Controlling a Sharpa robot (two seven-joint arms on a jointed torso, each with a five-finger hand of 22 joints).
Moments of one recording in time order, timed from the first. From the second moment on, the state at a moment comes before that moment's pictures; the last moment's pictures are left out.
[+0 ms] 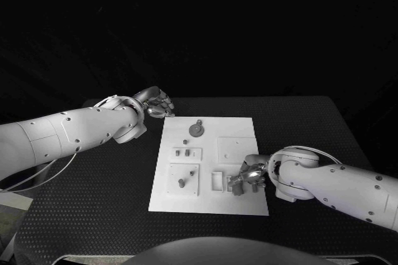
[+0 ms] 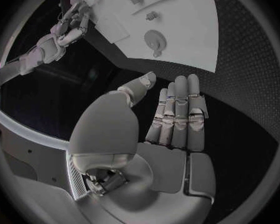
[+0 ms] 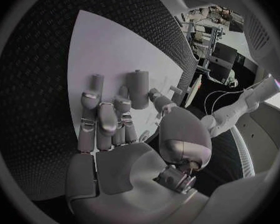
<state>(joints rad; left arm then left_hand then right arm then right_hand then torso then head) 1.26 -0.79 -0.18 1.22 -1.01 -0.39 -0.03 1.21 -0.20 0.57 -0.11 0.11 0.86 0.18 0.32 0.44 1.14 0.12 0.07 0.33 1.06 0.01 0.77 0.59 0.01 1.12 -0.08 0.07 1.00 1.07 -0.68 -0.14 1.48 -1.20 0.10 -0.46 0.77 -0.13 0.51 -0.10 0.05 1.02 0.08 0.16 0.82 1.16 -0.02 1.06 1.13 1.27 -0.13 1.46 1.02 0.20 1.14 -0.08 0.98 1.27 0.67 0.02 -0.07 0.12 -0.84</state>
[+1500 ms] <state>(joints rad) 1.26 -0.79 -0.18 1.22 -1.01 -0.38 -0.04 1.21 -0.20 0.57 -0.11 0.11 0.86 0.18 0.32 0.44 1.14 0.12 0.07 0.33 1.06 0.01 0.77 0.59 0.01 1.12 -0.08 0.07 1.00 1.15 -0.62 -0.15 1.48 -0.92 0.02 -0.47 0.78 -0.04 0.55 -0.26 0.04 1.10 0.04 0.16 0.82 1.21 -0.05 1.06 1.11 1.30 -0.13 1.47 1.05 0.20 1.16 -0.06 1.00 1.26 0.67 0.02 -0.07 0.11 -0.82</state>
